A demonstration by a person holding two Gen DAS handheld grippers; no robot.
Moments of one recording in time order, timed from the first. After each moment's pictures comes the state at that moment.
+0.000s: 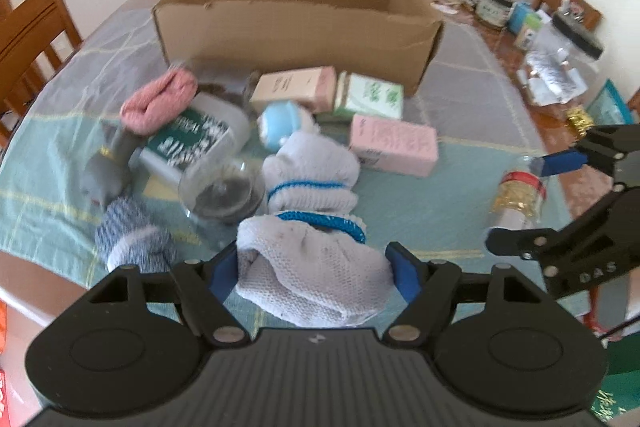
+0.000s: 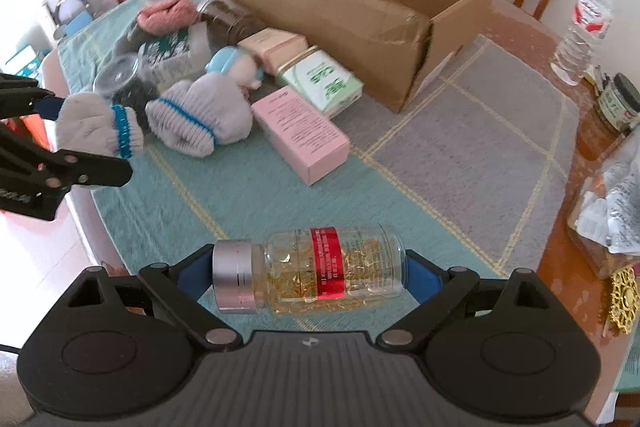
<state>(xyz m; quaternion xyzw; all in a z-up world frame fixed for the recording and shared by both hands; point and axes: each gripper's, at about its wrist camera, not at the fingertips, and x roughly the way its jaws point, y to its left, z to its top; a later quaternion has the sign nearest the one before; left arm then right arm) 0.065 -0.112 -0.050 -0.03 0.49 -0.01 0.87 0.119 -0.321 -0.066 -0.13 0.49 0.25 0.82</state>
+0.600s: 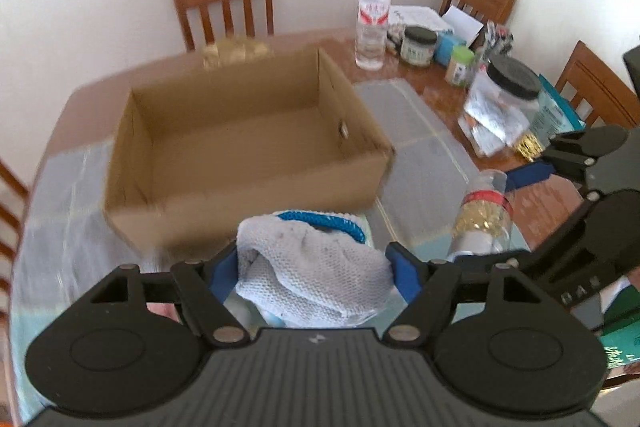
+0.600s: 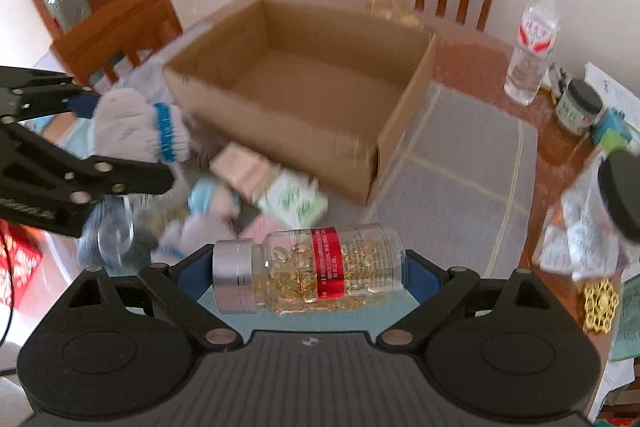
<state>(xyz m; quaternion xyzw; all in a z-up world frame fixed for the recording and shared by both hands) 0.172 -0.099 0.038 0.07 0.43 -0.15 0.89 0.177 -0.302 0.016 -0.04 0.47 0.18 0.86</state>
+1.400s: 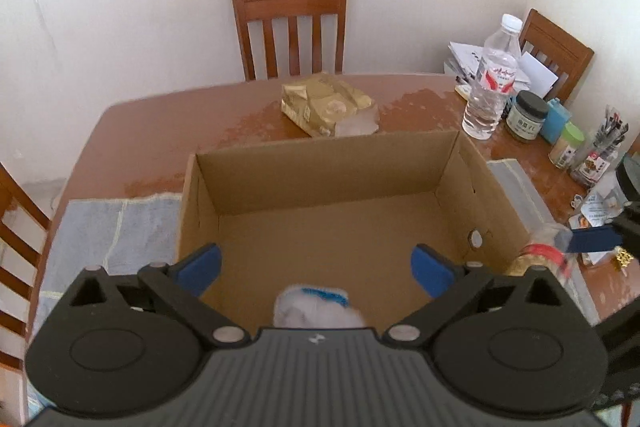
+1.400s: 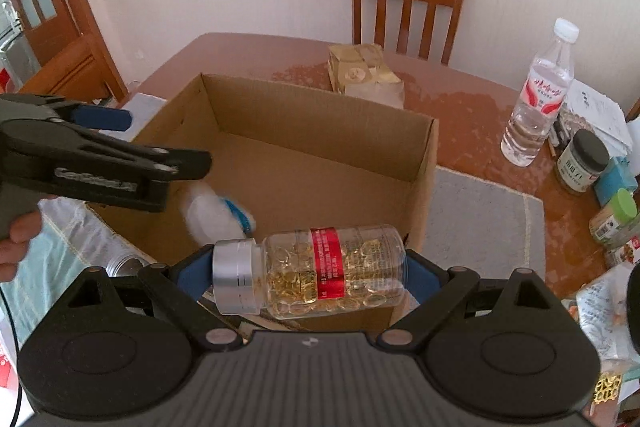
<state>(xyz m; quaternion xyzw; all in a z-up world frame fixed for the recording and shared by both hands) 0.324 -0.030 0.017 0.02 0.43 -0.08 0.90 0.306 -0.251 0.008 -0.01 0.46 0.11 0.88</state>
